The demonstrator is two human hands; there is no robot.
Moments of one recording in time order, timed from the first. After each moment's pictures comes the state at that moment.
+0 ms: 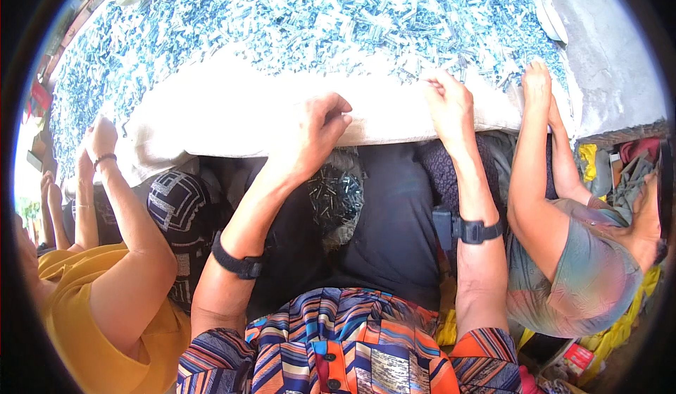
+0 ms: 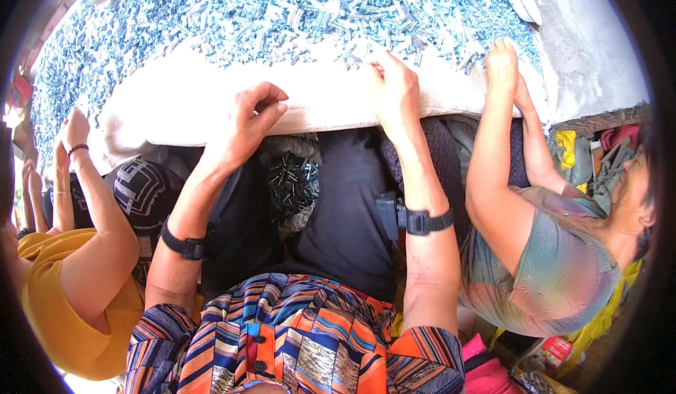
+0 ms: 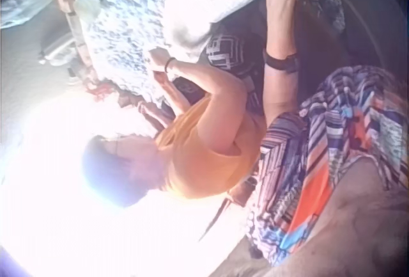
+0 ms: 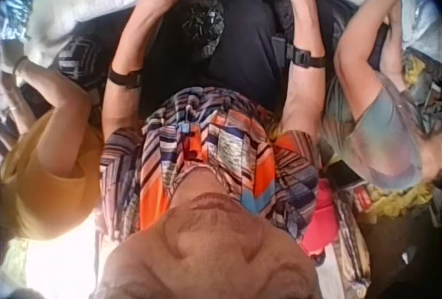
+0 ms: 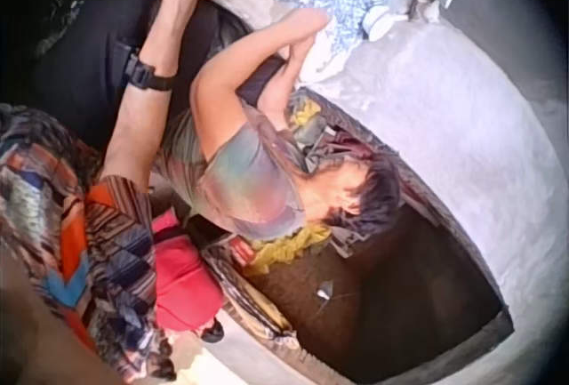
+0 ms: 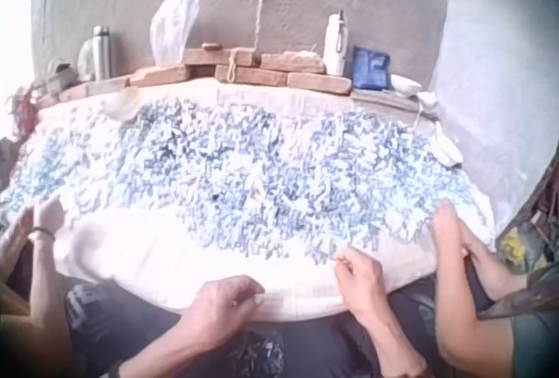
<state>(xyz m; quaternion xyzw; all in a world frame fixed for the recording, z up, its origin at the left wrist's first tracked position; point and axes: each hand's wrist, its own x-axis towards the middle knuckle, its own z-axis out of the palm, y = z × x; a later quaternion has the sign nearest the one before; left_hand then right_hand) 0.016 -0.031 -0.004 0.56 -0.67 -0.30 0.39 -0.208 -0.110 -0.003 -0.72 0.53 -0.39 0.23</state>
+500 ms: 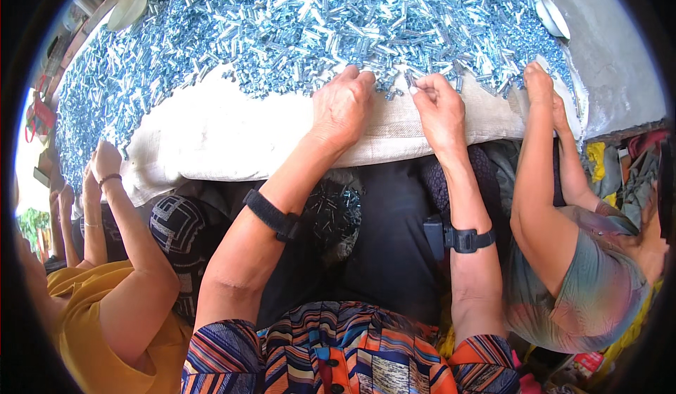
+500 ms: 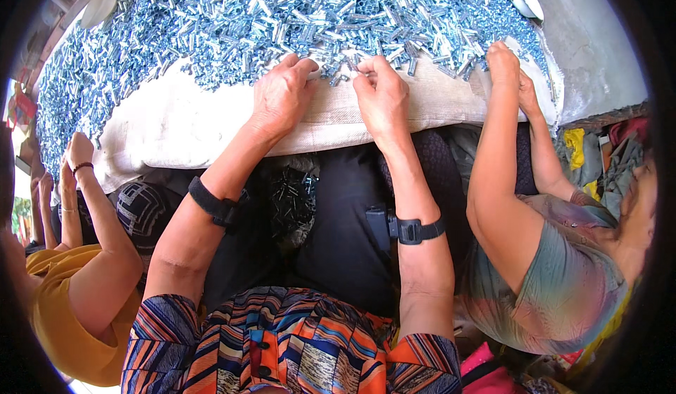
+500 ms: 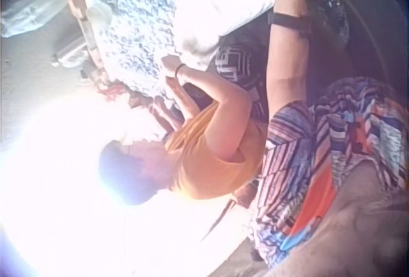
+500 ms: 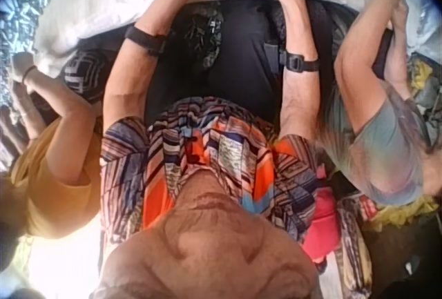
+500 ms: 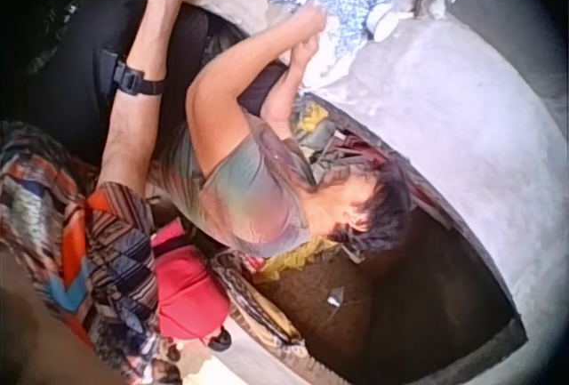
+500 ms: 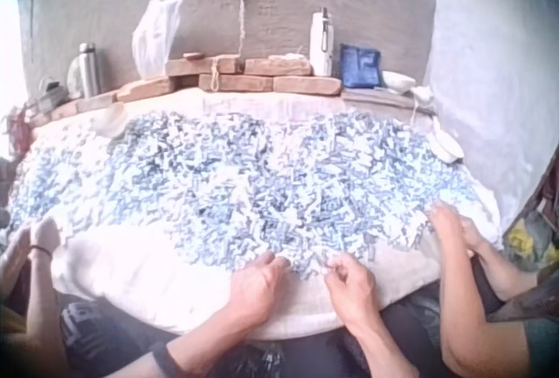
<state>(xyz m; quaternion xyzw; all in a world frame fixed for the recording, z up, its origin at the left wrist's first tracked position) -0.037 -0.122 -0.023 0.62 -0.73 -0.06 0.28 -0.208 -0.137 -0.023 -0.66 0.55 -0.44 0.26</state>
